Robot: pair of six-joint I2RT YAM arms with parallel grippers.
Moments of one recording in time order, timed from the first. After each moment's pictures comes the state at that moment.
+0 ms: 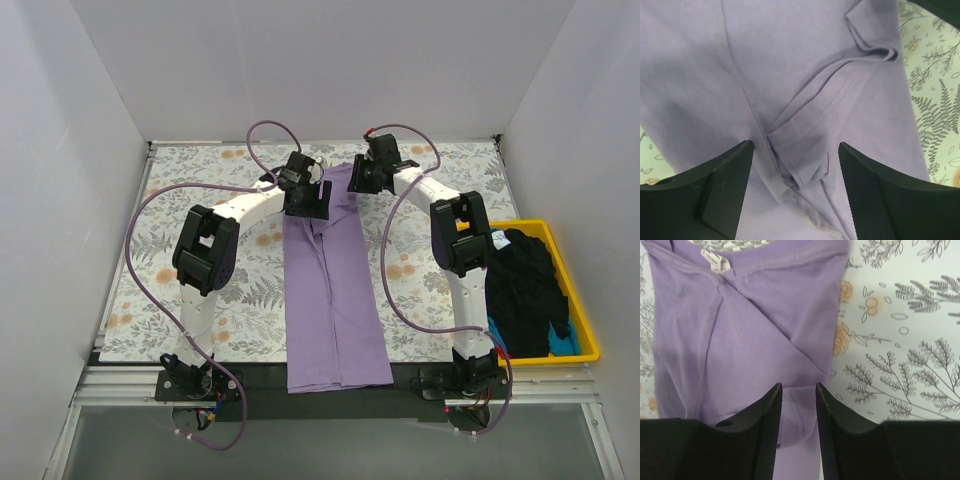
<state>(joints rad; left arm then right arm) -0.51 2.14 1.64 -0.44 0.09 -0.29 0.38 2.26 1.78 -0.29 -0.16 0.40</state>
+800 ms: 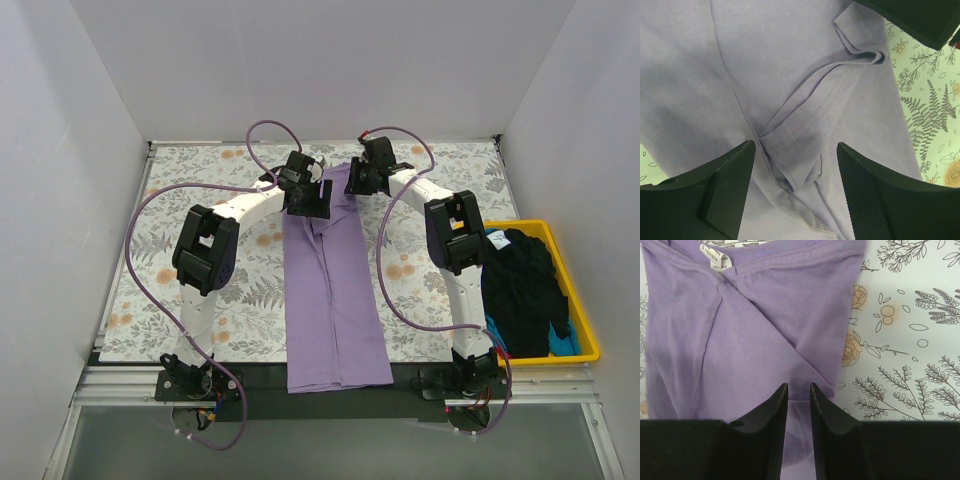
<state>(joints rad) -0.51 2.14 1.65 -0.42 0.12 -0.29 0.39 2.31 1.81 -0.25 -0.17 0.38</state>
